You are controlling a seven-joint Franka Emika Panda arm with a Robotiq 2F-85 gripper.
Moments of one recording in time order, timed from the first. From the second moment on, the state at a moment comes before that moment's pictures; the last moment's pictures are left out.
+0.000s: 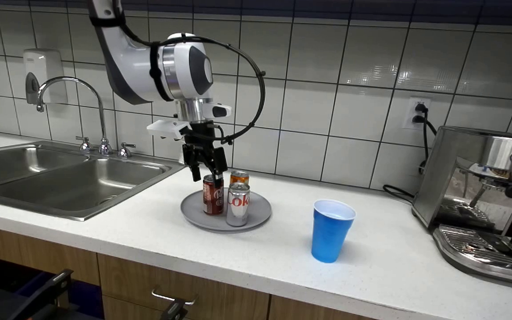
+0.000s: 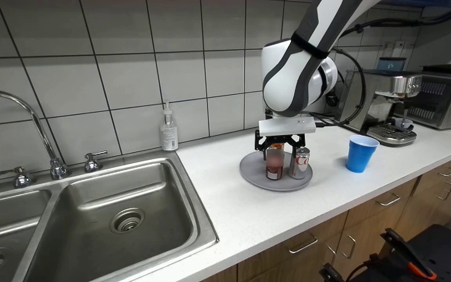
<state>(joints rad) 0.06 0.24 -0.08 -2.38 -0.33 2.66 0.73</state>
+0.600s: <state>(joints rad) 0.10 0.33 -0.12 -2.30 -0.32 2.66 0.74</state>
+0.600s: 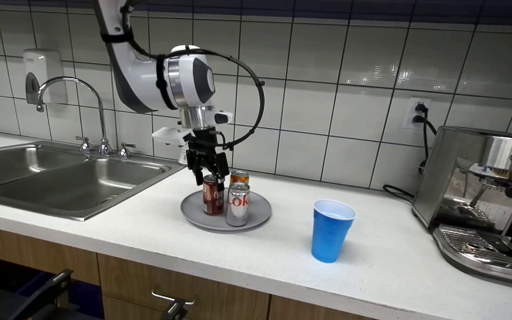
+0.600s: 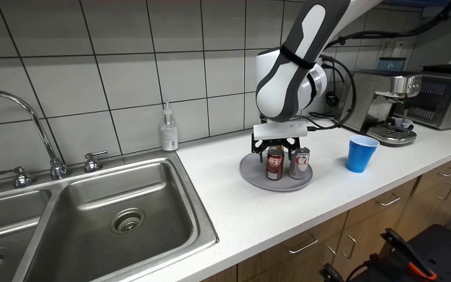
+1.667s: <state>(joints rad) 0.12 0.35 -0.14 -2.27 -0.31 2.66 0.74</state>
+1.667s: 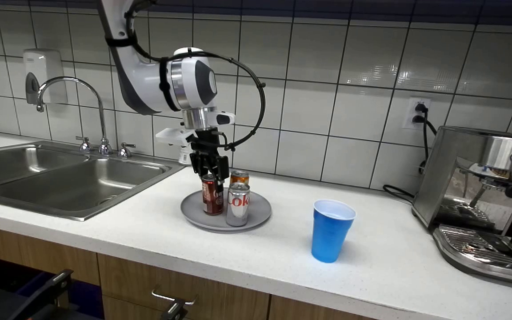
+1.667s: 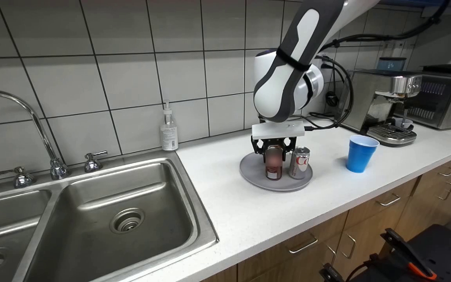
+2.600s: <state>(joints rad) 0.16 0.17 -0.08 -2.41 -0.29 2.66 0.73</state>
